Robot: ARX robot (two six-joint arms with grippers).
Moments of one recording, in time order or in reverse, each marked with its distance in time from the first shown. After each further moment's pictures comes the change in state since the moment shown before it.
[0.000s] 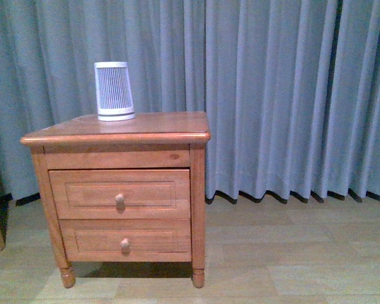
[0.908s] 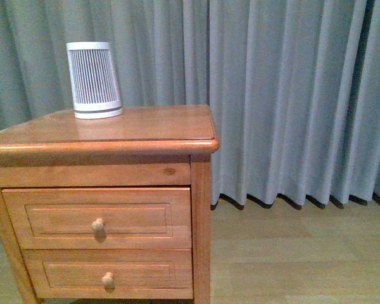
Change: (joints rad) left arm 0.083 0.979 0.130 0.738 0.122 -0.173; right arm 0.001 0.000 0.000 0.000 0.000 0.000
